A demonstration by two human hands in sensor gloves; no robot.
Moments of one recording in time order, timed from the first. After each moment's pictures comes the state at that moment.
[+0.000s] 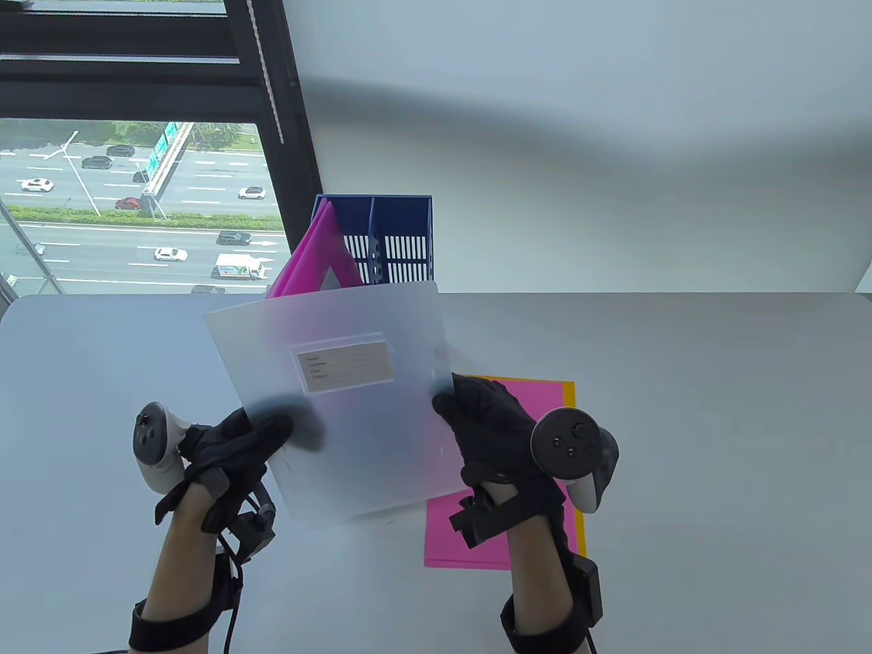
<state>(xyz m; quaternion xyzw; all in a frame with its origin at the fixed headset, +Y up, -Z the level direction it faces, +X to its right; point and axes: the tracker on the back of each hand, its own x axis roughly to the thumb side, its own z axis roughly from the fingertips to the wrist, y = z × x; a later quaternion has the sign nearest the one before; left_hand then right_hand) -0.293 -0.644 -0.366 0.02 -0.36 0.63 0.69 0.079 -0.604 -0.340 0.16 -0.16 0.82 0.52</state>
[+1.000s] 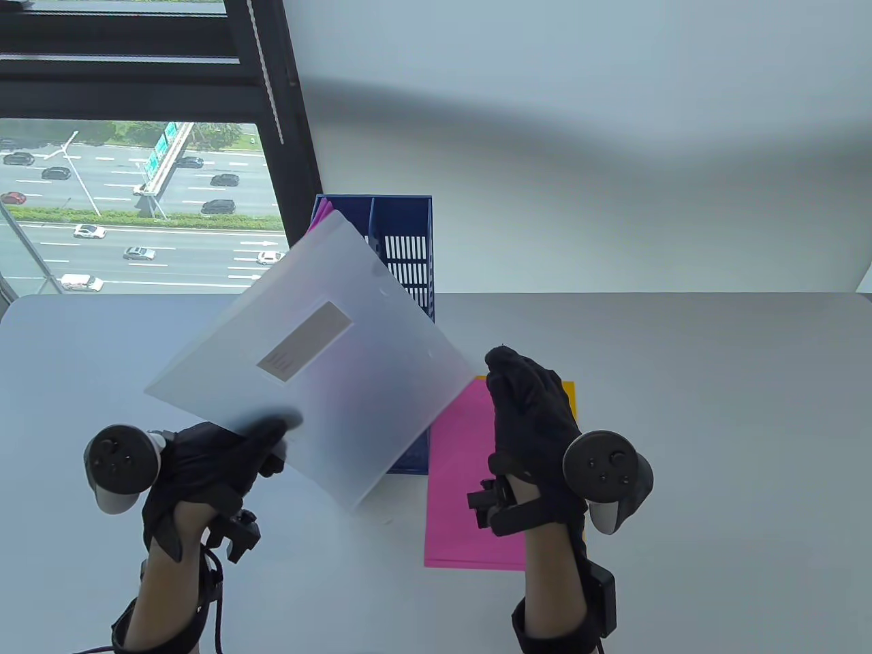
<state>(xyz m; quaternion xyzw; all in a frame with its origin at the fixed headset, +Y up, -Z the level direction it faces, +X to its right) -0.312 -0.585 -0.319 0.19 -0.27 0.45 0.83 0.110 -0.598 -0.327 0.09 -0.28 0.80 0.52</state>
